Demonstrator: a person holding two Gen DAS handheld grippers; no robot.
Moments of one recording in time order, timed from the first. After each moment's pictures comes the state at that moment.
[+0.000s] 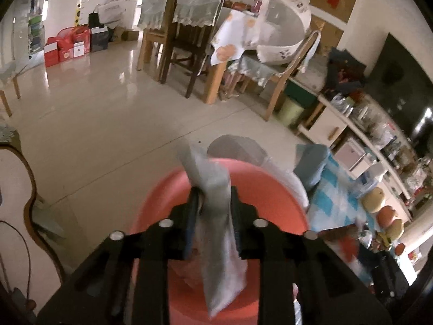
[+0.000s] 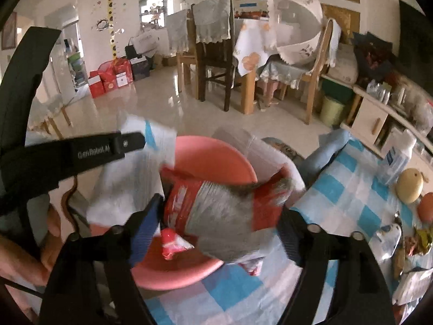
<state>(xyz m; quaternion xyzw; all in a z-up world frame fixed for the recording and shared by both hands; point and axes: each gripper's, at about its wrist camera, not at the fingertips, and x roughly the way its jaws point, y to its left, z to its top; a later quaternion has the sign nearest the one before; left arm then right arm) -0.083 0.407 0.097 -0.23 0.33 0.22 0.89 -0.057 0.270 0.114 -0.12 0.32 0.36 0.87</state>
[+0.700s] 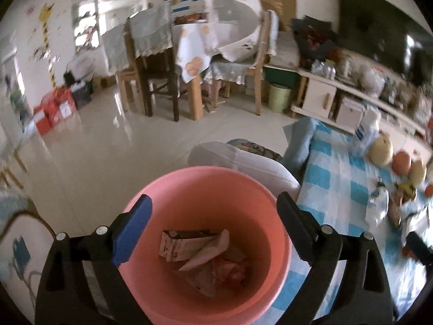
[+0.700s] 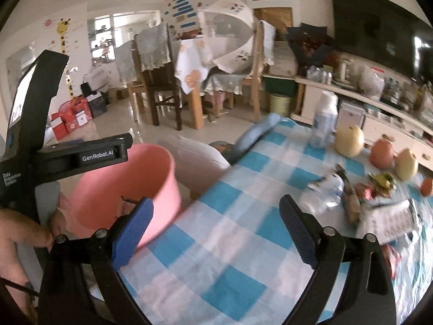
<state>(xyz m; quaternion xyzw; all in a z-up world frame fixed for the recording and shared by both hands) -0.056 0.316 0.113 -0.04 0.34 0.20 0.92 -0.078 0.134 0.111 -0.03 0.30 0.24 0.92</state>
